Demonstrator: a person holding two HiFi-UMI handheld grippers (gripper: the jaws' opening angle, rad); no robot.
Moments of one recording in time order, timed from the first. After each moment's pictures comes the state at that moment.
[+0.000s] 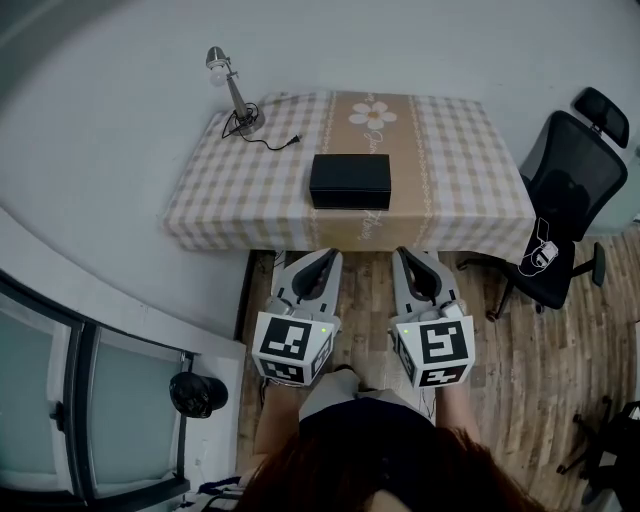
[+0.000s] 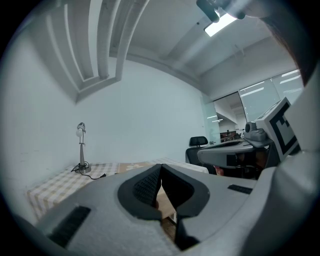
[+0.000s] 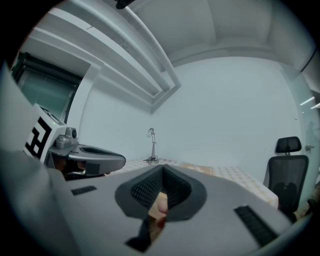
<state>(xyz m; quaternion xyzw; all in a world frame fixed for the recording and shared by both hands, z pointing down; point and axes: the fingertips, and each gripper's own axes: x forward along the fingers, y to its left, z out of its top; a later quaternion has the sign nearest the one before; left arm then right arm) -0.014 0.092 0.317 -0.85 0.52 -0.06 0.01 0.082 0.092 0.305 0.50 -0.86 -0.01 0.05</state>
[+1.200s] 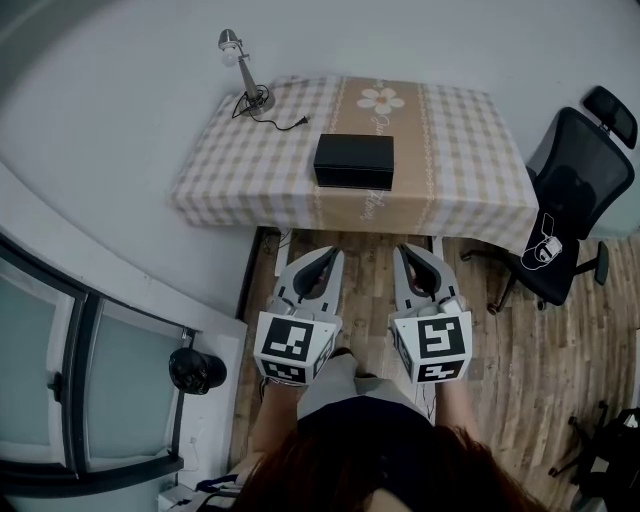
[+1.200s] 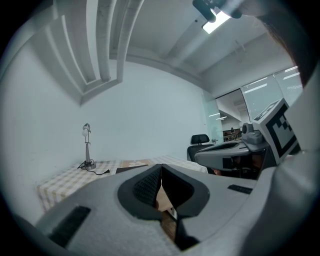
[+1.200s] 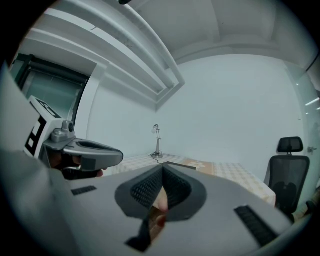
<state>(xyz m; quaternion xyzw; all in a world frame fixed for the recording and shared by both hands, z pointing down) -0.002 0.142 0.324 -0.84 0.54 -0.07 0.01 0.091 0.130 0.320 0.48 -0.87 -0.01 0.07</state>
